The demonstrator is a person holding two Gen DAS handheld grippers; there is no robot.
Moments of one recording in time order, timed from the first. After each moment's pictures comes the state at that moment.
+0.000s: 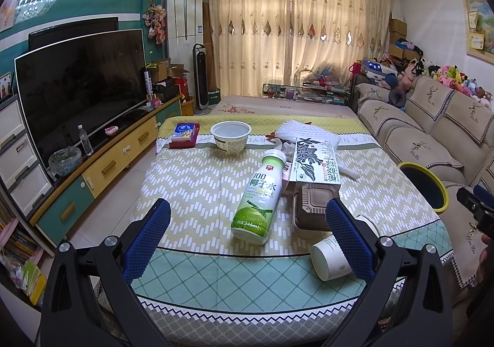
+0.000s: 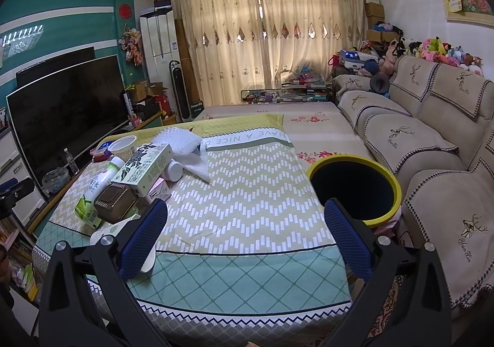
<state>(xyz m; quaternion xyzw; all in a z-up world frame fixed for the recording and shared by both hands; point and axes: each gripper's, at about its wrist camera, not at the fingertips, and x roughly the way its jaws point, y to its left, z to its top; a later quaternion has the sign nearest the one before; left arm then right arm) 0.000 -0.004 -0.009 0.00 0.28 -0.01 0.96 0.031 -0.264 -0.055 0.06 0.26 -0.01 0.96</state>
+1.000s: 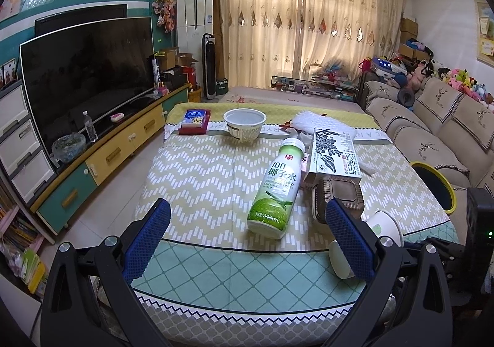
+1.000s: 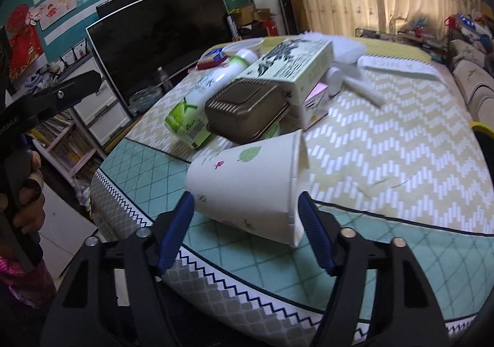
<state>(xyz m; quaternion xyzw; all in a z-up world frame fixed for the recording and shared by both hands) 0.016 0.013 -0.028 -0.01 0.30 0.01 0.95 0.086 -0.139 -0.129 0.03 0.41 0.26 0.88</state>
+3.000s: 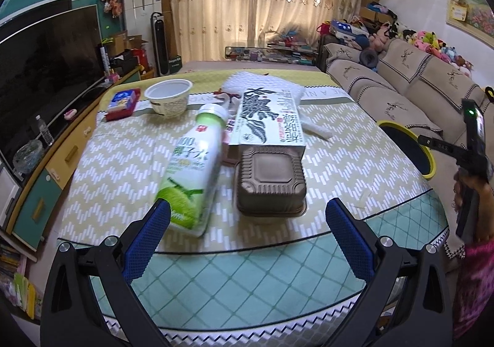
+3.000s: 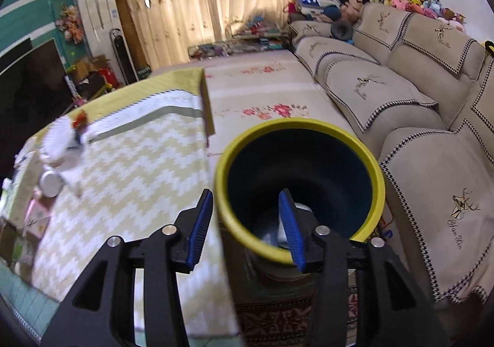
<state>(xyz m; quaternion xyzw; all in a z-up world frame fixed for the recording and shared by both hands) 0.072 -0.067 -0.073 0.02 0.37 -0.09 0.93 0.157 -0.391 -0.120 0.10 0.36 -0.11 0.92</state>
